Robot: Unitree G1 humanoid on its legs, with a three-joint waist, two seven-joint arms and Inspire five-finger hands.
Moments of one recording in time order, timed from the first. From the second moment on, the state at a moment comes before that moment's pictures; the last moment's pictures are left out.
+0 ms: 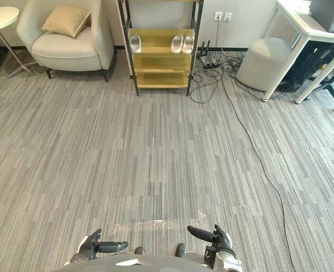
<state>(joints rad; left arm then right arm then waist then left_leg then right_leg) 0.10 0.16 -0.01 1.10 -0.03 -0.08 0.10 0.01 -0.05 -0.15 1.15 0.14 -0.07 -0.11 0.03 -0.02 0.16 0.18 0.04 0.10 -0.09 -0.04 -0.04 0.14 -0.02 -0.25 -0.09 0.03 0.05</state>
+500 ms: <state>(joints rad) 0.10 0.16 -0.01 1.11 -0.02 -0.08 0.11 0.01 -0.05 -0.15 1.15 0.12 -0.07 -0.11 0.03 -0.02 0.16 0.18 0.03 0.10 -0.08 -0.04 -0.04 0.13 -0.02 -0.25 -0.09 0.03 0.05</state>
